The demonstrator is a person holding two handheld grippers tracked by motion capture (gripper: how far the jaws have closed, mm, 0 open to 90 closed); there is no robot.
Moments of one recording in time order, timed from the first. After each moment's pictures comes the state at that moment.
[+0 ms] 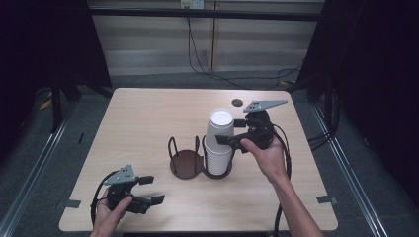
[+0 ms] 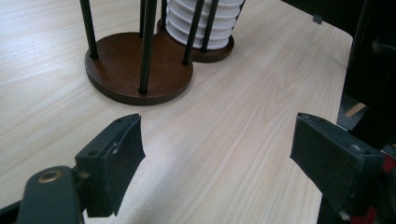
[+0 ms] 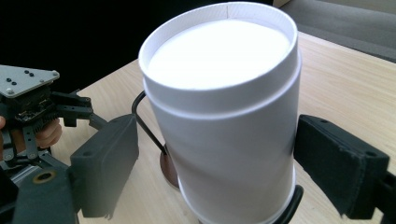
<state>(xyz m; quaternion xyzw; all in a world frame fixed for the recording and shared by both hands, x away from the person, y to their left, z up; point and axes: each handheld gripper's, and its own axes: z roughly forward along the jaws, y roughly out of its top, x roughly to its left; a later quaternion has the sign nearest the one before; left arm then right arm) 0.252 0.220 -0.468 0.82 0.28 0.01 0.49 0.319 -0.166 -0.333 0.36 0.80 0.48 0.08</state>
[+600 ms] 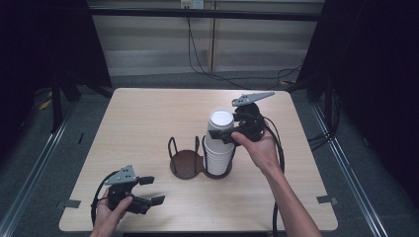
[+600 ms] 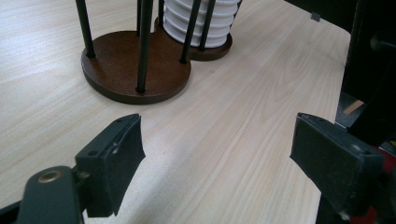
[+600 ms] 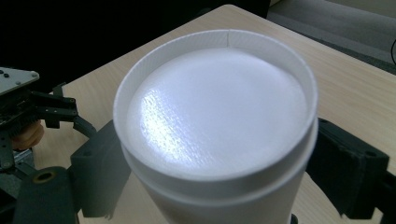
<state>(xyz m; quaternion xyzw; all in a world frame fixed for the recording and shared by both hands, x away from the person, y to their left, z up) 0.252 0.220 -0.469 0.83 0.27 0.01 0.49 0.339 -0.148 -0.329 0.35 0.81 0.46 0.10</state>
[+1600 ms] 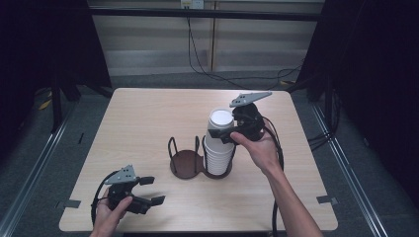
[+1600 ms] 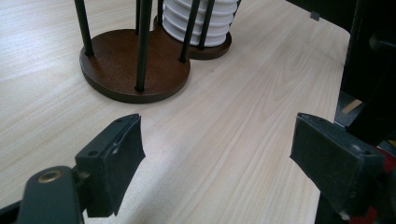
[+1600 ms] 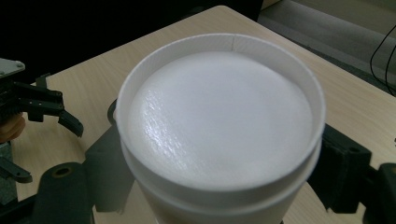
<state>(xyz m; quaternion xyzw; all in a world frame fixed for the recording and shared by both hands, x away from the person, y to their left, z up) 0.253 0.220 -0.469 0.83 0.27 0.01 0.49 0.336 -0.143 -0.324 0.33 0.82 0.44 0.13</state>
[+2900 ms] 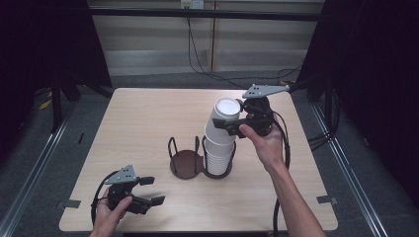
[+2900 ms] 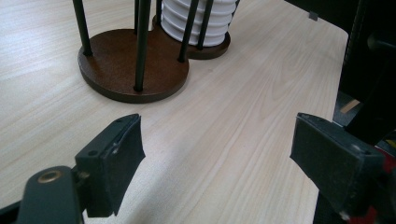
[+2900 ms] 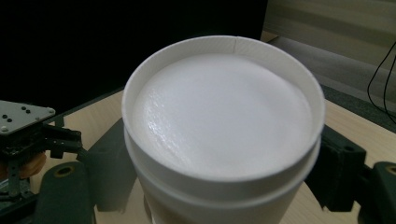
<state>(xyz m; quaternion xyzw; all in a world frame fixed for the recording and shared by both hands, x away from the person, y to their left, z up) 0.253 0.220 -0.469 0.83 0.27 0.00 0.49 0.330 -0.159 -0.300 0.33 0.78 0.51 0.14</state>
